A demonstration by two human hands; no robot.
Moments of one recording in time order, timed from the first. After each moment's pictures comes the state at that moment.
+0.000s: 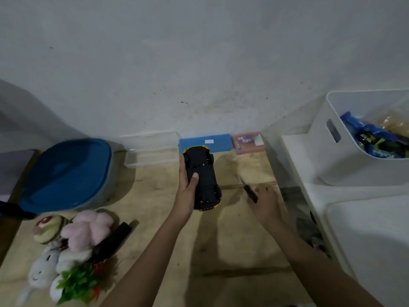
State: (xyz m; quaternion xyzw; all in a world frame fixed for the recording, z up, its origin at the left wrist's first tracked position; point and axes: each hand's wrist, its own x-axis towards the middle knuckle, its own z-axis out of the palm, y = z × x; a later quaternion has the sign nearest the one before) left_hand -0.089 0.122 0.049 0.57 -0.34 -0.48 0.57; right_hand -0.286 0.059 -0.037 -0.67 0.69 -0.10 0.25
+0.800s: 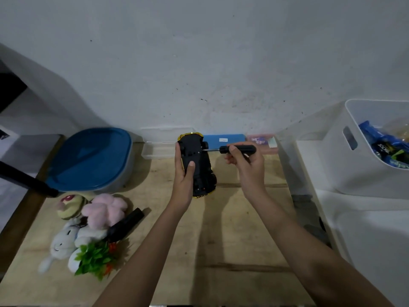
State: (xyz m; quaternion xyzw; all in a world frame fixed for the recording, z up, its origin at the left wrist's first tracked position) left_hand -0.068 0.139 0.068 0.60 -0.36 -0.38 0.61; right_hand -0.197 0.071 0.091 -0.46 0.39 -0.54 0.59
